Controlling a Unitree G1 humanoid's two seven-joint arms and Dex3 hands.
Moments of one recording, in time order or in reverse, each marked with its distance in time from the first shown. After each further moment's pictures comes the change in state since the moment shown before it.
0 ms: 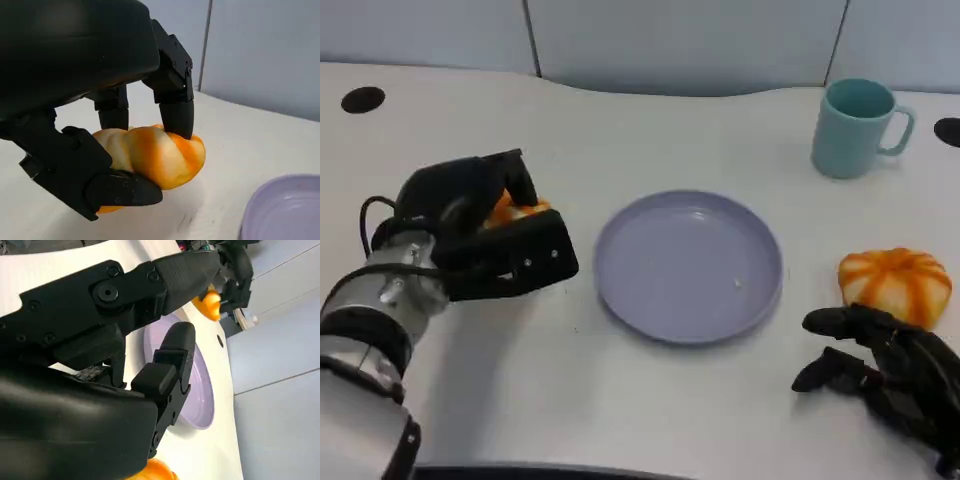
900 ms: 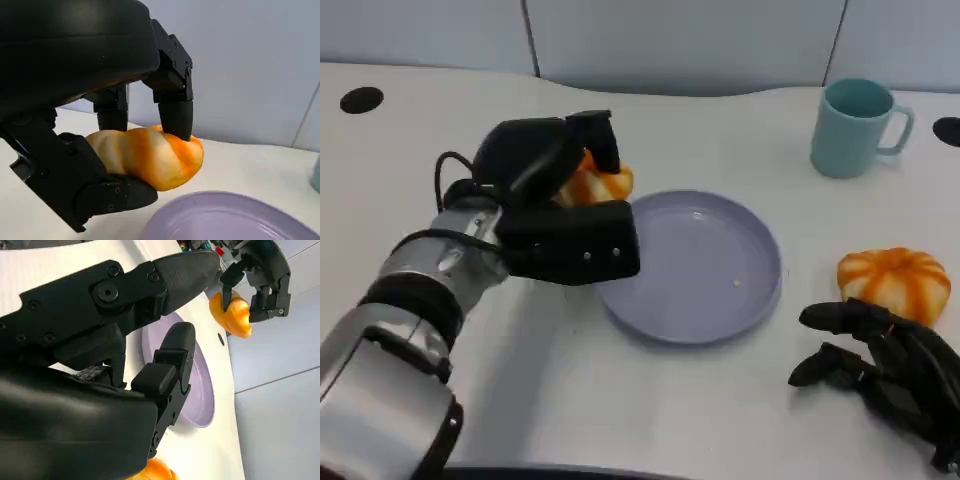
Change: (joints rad) left arm -0.081 -0.102 -0.076 -0.025 0.047 -0.110 0.047; right arm -0.022 -0.001 0.005 0.025 -0.008 0.000 -0.012
